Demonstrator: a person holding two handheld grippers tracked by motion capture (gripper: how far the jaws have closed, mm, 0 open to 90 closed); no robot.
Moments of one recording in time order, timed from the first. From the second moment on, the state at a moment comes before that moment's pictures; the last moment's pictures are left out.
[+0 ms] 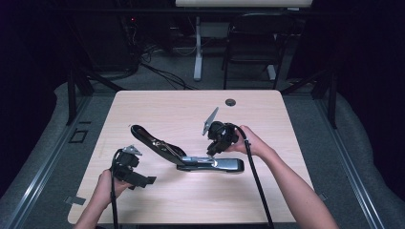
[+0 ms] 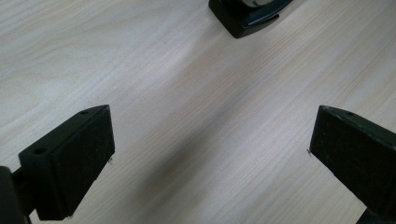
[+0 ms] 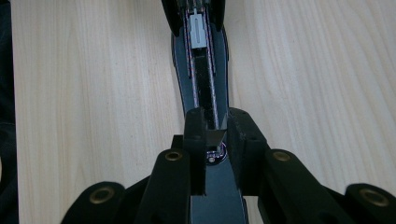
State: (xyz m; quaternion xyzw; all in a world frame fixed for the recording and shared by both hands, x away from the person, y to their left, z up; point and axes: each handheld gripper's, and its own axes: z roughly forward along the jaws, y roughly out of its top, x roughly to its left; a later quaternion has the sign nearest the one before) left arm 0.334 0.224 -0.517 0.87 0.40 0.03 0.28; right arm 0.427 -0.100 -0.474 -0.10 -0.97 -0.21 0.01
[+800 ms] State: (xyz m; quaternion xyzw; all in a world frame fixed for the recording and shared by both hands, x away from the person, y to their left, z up) left arm 0.334 0.224 -0.518 0.87 0.40 0.03 0.28; right arm 0.428 -0.106 -0.481 -0.09 -0.97 -0.21 0.02
